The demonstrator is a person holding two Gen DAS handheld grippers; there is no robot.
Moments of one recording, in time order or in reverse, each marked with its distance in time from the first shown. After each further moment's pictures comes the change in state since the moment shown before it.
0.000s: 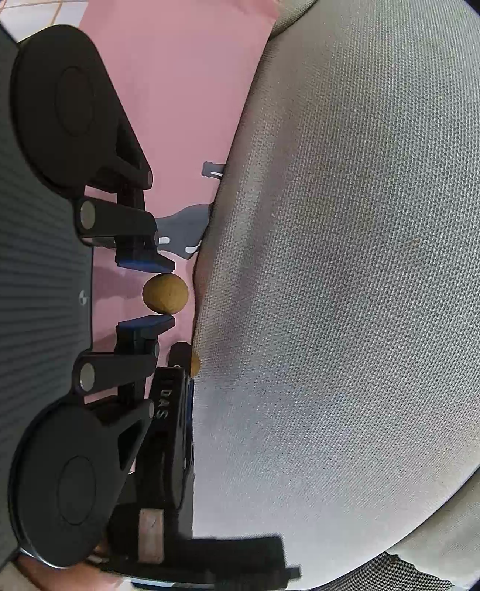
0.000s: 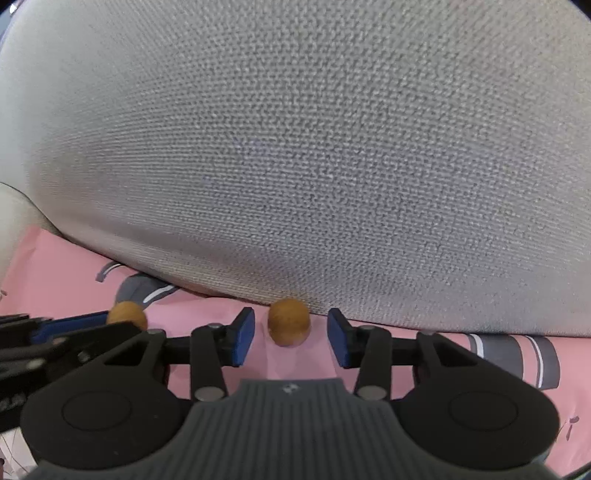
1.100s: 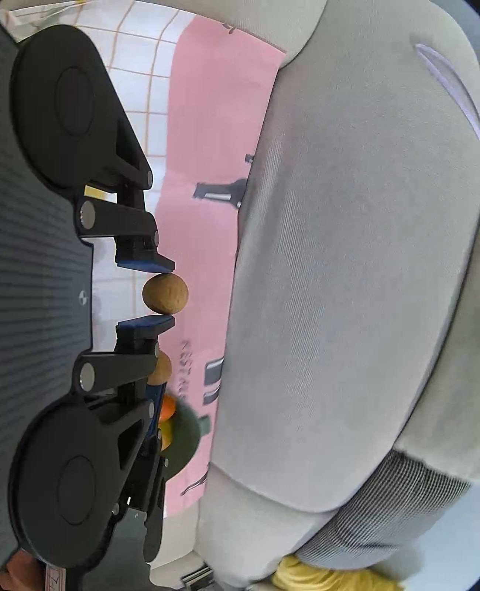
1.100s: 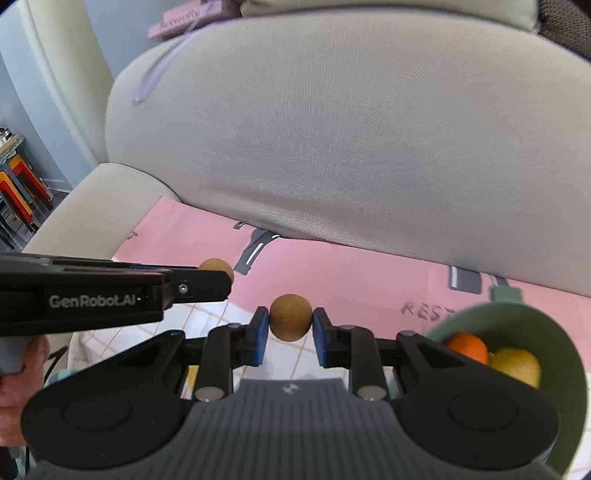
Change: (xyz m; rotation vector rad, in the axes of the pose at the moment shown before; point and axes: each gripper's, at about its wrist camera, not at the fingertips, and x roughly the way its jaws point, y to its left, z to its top) left arm -0.122 -0.068 -0.055 0.074 -0.062 -0.020; right arm -0.194 0.018 -0.115 -0.112 -0.179 0.121
